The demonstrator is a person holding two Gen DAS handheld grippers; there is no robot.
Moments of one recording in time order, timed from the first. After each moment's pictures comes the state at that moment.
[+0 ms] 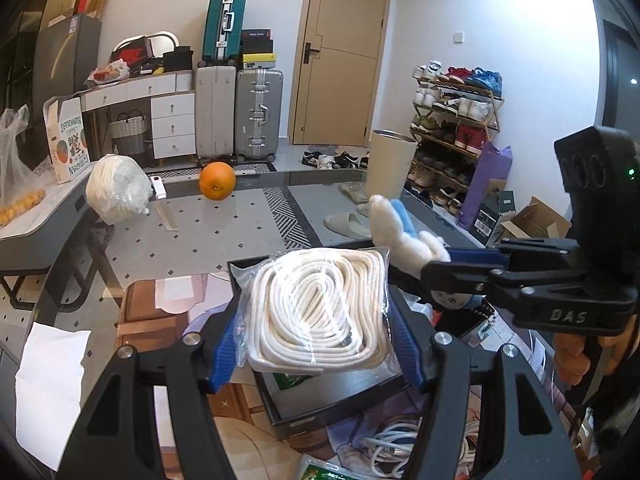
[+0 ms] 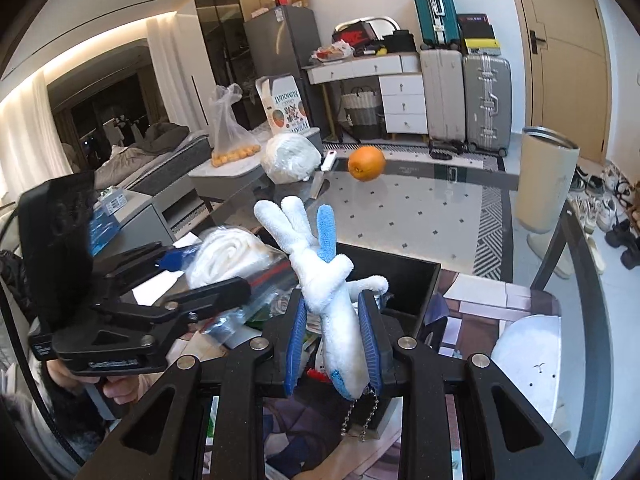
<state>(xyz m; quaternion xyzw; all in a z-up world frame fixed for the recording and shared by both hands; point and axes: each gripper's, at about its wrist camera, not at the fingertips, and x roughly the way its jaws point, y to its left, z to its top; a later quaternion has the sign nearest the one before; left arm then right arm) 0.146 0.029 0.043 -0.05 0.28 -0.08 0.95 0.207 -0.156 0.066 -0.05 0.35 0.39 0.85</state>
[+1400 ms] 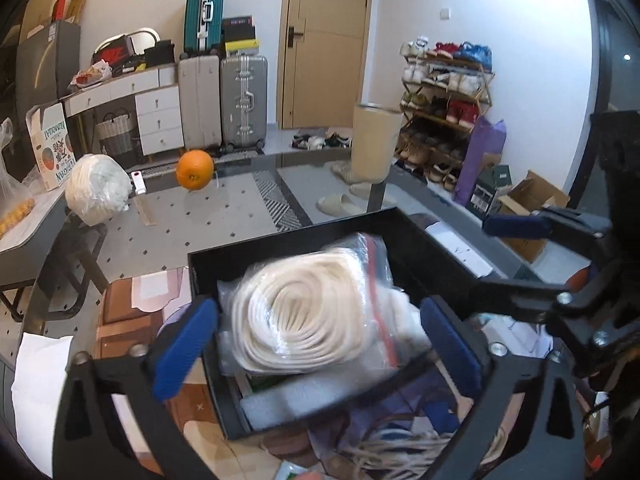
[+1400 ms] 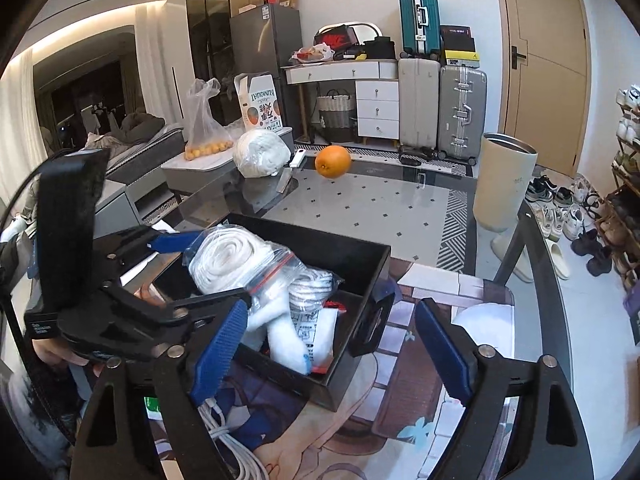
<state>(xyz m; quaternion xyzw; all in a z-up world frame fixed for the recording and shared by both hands) 0.156 0.002 0.034 -0.02 0.31 -0.09 0.95 0.189 -0.178 0.070 -0.09 0.34 0.34 0.87</state>
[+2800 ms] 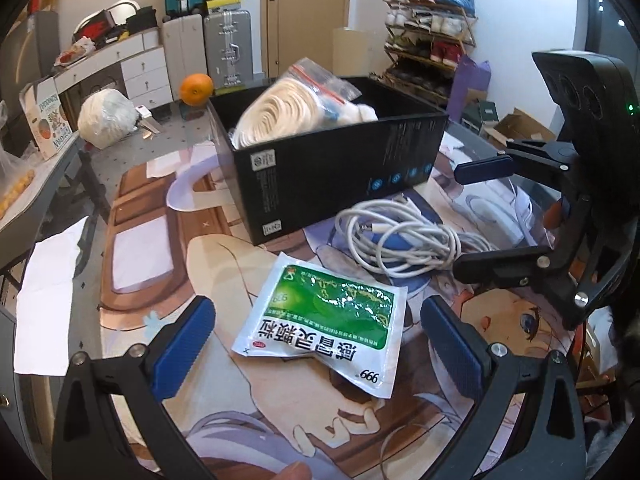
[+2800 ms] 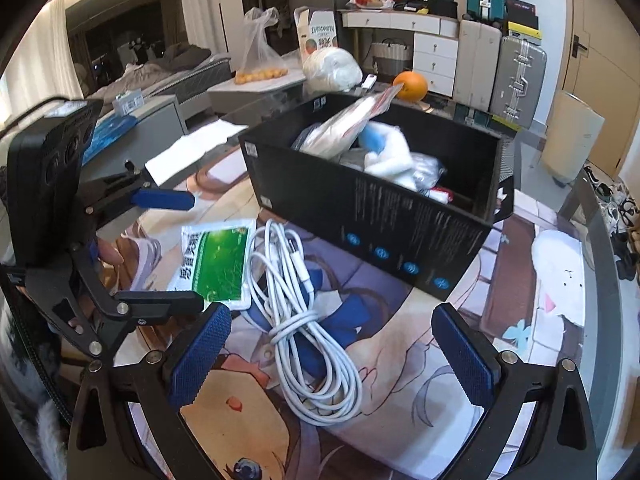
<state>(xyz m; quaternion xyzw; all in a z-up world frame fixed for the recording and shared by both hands) 0.061 0.010 -0.017 0.02 0.41 -0.12 0.90 0.114 -0.148 0.014 -0.17 0.41 0.40 0.80</state>
